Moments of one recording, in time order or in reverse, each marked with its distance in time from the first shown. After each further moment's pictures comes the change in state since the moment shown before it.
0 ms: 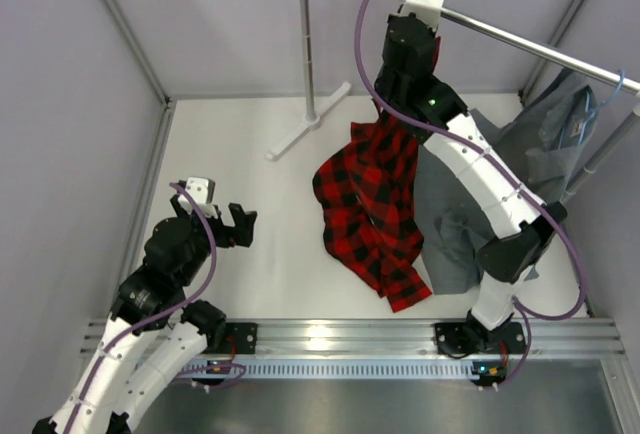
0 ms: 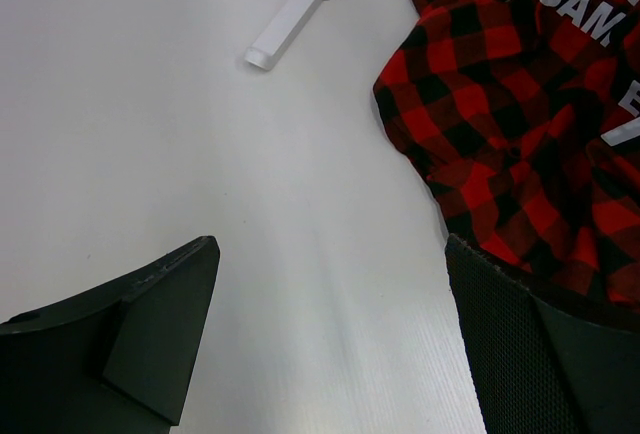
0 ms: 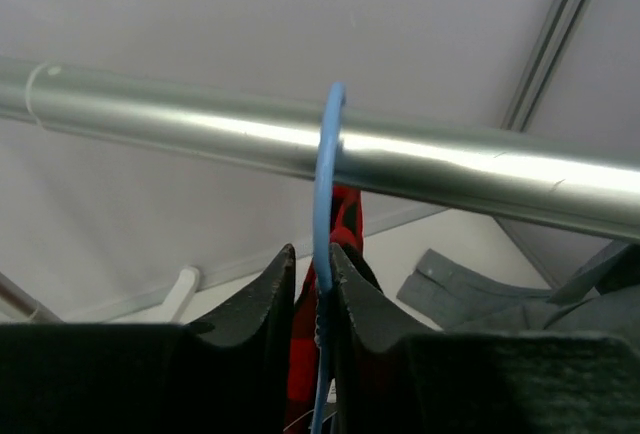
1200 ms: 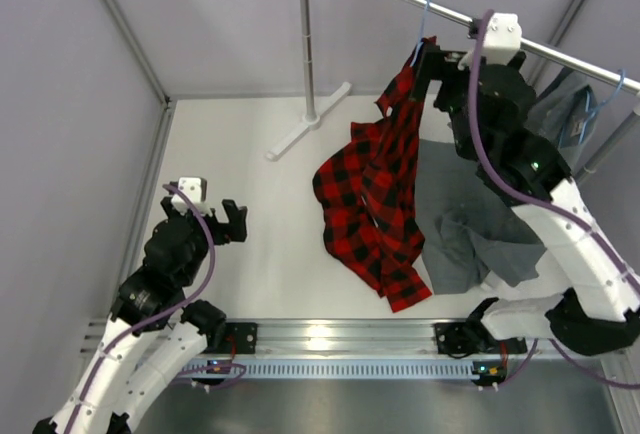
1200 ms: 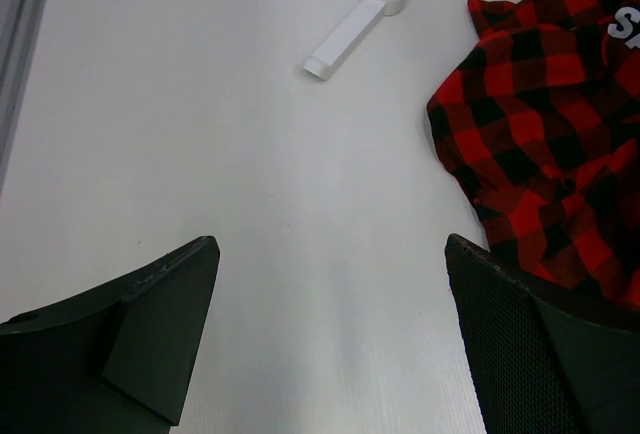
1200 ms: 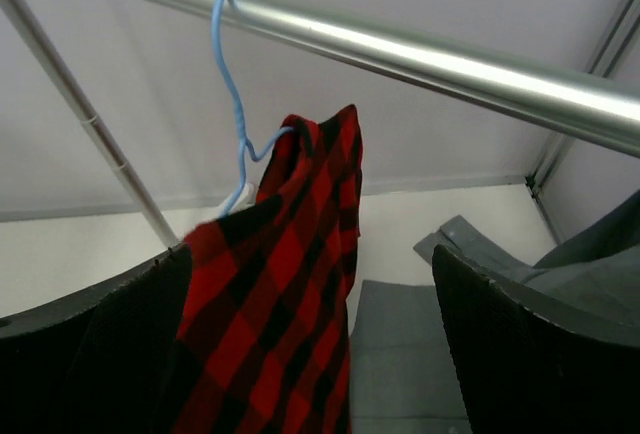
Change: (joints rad) left arm 0.000 -0.003 -0.004 0.000 -0.127 -0.002; right arm 0.039 -0.480 -0.341 -0.241 -0.264 0.110
